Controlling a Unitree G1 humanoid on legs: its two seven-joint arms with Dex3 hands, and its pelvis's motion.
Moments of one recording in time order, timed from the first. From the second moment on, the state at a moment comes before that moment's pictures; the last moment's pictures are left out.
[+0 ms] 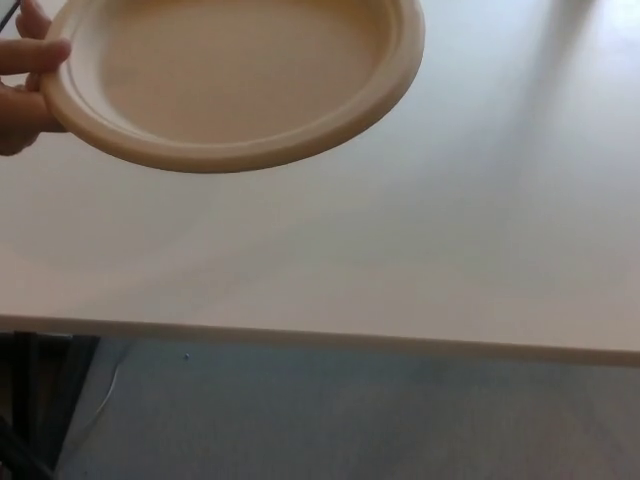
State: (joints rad) left_arm -0.04 0.56 -0.21 1.04 0.29 -0.22 -0.09; right_arm -0.10 -0.48 0.16 1.19 -0.27 -0.25 0.09
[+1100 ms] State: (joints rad) left_arm 0.36 0.52 -0.12 -0.04 0.48 -0.52 0.25; right_arm -0.12 -0.48 0.16 1.21 -0.27 -0.27 0.09
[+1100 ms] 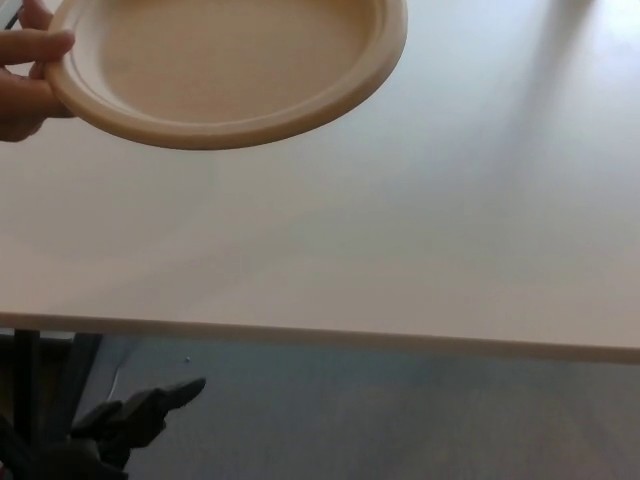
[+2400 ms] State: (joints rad) left_arm 0.34 0.37 0.10 -0.54 0.73 -0.82 0.44; right_arm -0.18 -0.48 0.15 1.23 -0.27 -0.27 0.12
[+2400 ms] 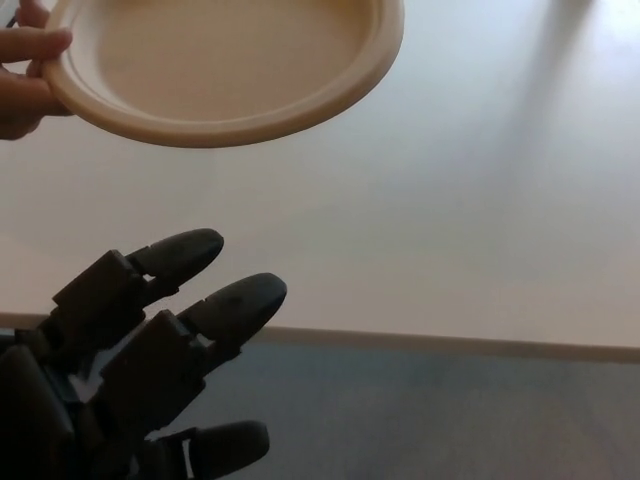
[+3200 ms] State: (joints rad) left_arm 0.14 0.36 0.23 -0.65 0.65 -0.78 0.34; right_arm -0.19 -0.49 0.17 1.23 -0.28 -0.26 0.12
